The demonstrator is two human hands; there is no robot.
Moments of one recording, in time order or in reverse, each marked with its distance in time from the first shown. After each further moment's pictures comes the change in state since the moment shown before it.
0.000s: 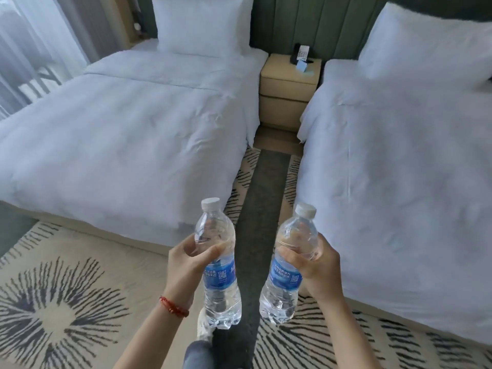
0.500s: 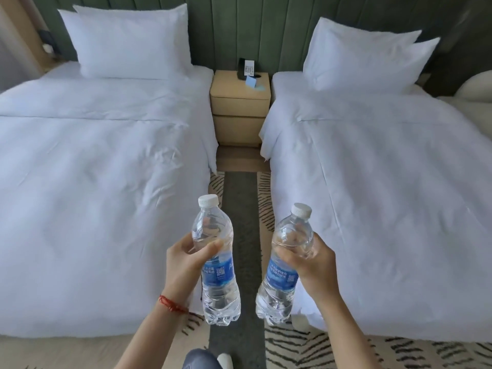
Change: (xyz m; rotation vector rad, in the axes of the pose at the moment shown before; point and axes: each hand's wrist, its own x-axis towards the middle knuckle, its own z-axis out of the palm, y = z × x) left_hand 0.251 0.040 0.033 -0.013 -0.255 0.075; right_hand 0.192 -0.012 0.064 -0.097 0.281 0.080
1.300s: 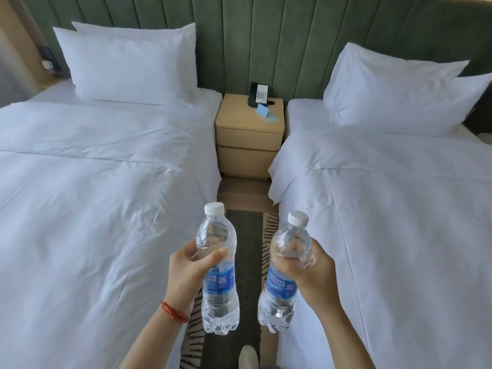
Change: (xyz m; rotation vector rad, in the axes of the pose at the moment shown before) left_hand 0.339 0.017 0.091 0.034 0.062 0.005; right_hand 0.355 -0.024 0.055 -0.109 -0.072 -0.129
